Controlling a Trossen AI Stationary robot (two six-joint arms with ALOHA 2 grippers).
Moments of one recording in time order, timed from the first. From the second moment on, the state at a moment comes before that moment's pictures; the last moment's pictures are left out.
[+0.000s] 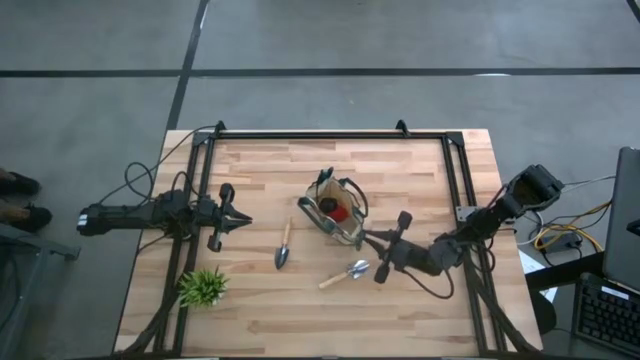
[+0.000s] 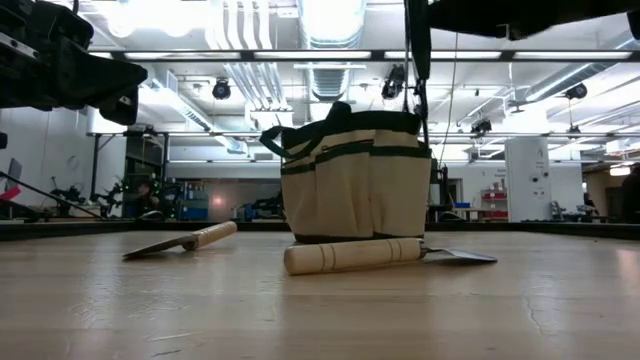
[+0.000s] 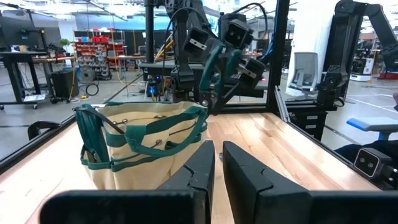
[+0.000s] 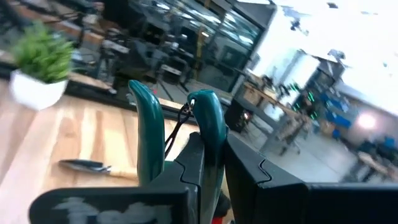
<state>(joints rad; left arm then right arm) 0.00 0.04 0.01 0.03 0.11 -0.01 0.59 1.49 0.51 1.05 1.00 -0.47</state>
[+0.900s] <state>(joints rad) 0.00 0.04 0.01 0.03 0.11 -0.01 0.50 1.49 0.51 1.10 1.25 -0.43</state>
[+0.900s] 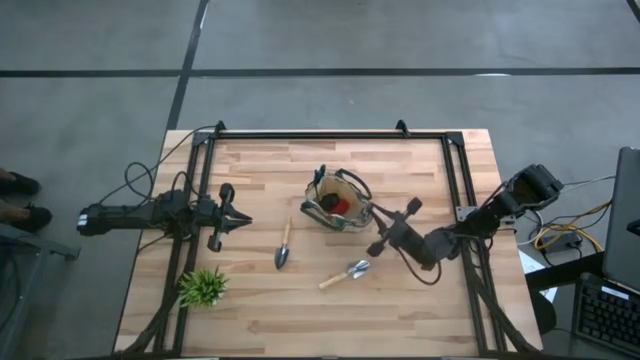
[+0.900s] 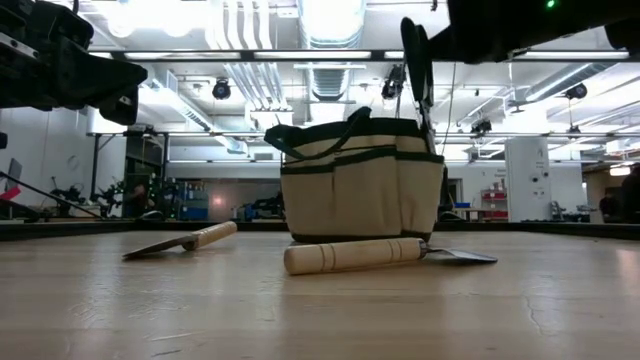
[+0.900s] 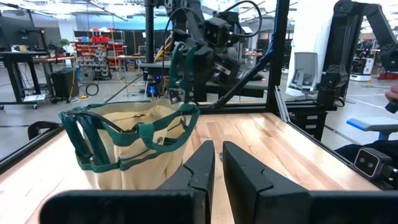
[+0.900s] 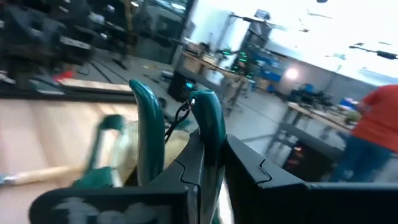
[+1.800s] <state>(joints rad) 0.00 0.04 0.01 0.03 0.11 -0.01 0.50 1.44 0.51 1.13 1.47 -0.38</state>
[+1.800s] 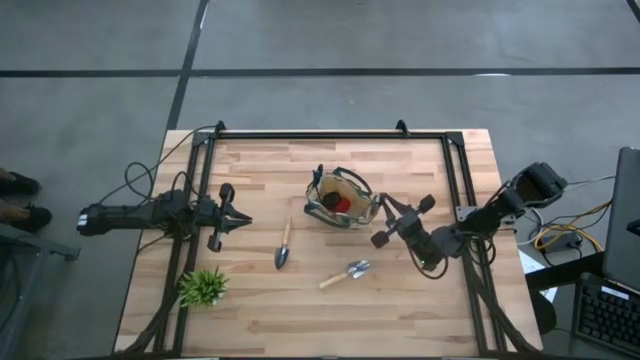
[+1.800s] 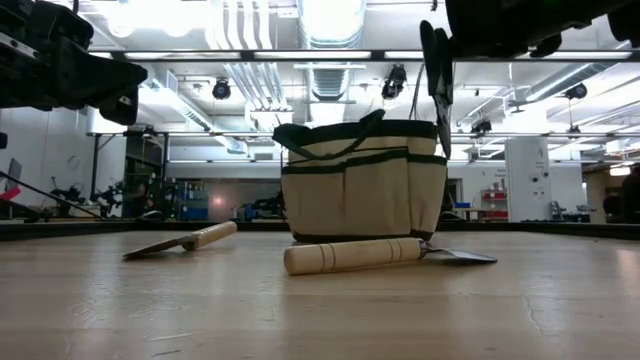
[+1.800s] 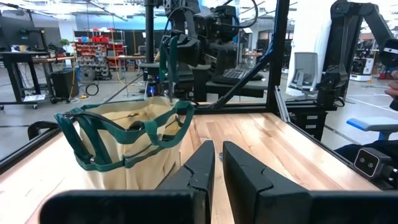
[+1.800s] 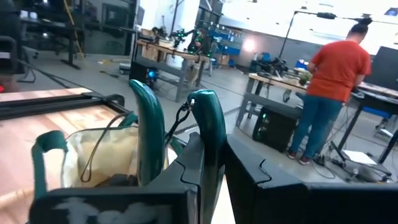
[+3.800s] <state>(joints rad) 0.00 0.04 0.01 0.03 0.11 -0.01 0.48 1.47 0.43 1.14 1.19 -0.44</state>
